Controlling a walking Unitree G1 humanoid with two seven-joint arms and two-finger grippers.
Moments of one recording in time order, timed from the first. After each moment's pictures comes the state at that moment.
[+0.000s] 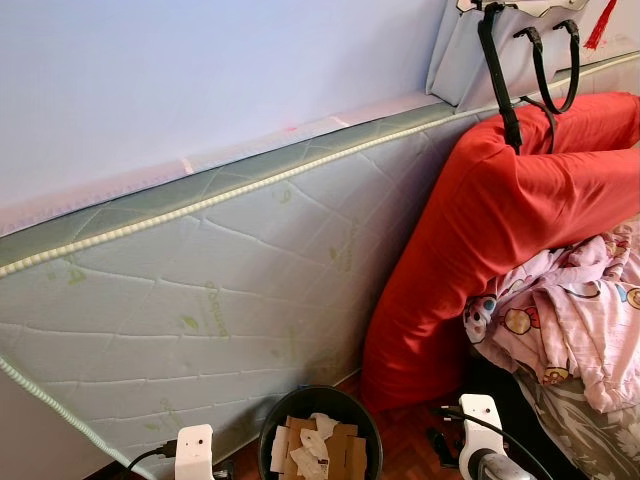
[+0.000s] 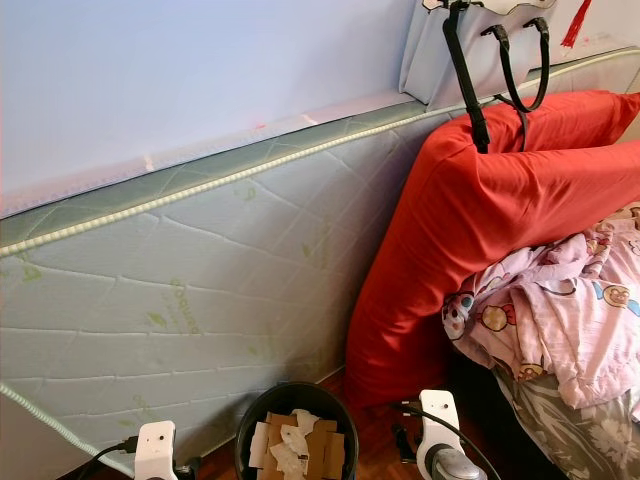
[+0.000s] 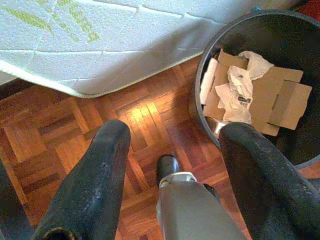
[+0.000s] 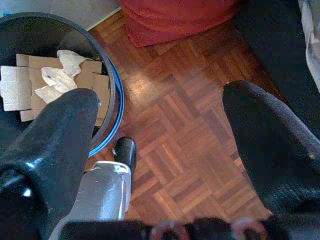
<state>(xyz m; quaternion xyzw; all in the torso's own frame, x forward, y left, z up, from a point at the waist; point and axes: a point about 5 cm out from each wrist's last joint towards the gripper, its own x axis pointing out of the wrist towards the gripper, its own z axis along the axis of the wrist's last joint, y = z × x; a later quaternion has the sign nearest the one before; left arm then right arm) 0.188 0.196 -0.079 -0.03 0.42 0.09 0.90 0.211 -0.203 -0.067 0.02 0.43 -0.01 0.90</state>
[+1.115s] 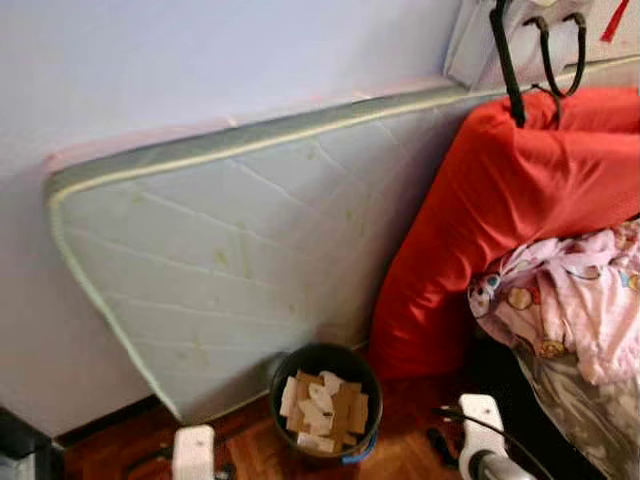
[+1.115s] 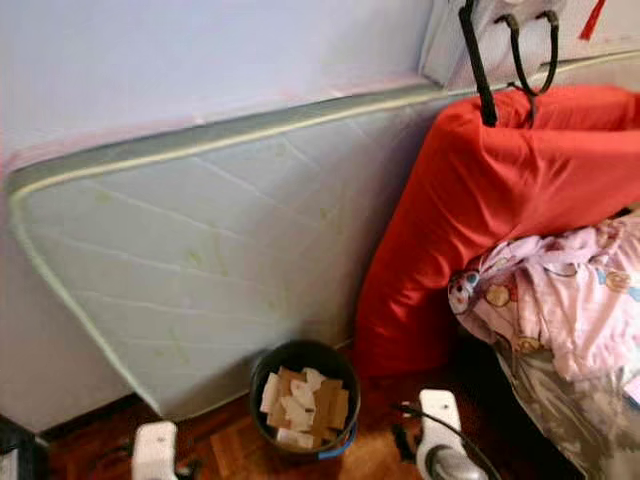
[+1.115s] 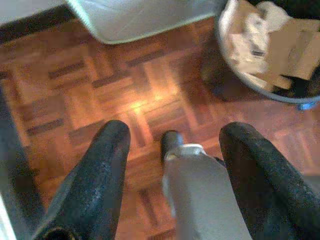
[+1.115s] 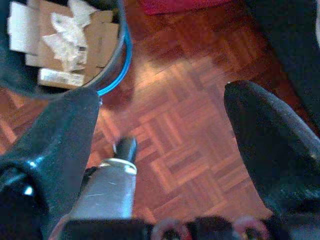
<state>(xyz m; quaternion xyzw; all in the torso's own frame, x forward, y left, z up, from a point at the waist) 0.187 0.199 -0.079 -0.02 0.42 0.09 0.90 0.209 -0.201 -0.069 0.02 0.44 -0.01 0.90</state>
